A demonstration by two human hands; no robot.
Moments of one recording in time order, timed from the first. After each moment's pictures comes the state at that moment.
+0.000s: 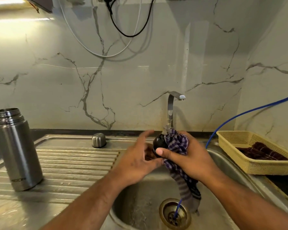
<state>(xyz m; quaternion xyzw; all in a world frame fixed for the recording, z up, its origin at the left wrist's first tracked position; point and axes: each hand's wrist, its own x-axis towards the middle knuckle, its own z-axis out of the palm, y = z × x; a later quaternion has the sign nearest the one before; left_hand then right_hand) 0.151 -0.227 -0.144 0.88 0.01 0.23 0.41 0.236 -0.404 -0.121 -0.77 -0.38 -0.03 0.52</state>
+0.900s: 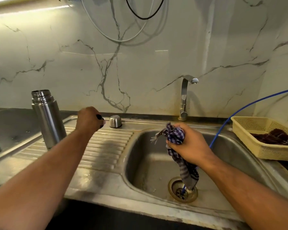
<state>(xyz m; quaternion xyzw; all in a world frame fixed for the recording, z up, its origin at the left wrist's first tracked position) 0.105 -0.074 -0.114 0.84 0.43 0.31 0.15 0.237 -0.392 -0.150 -0.80 -0.39 -0.01 0.45</state>
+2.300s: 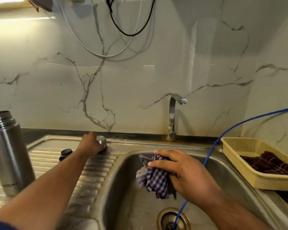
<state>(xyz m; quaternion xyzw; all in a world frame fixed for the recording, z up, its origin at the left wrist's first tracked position) 0.209 -0.006 -0.167 0.88 0.39 0.21 0.20 0.266 -0.404 -0.148 -0.77 -0.57 -0.20 0.20</state>
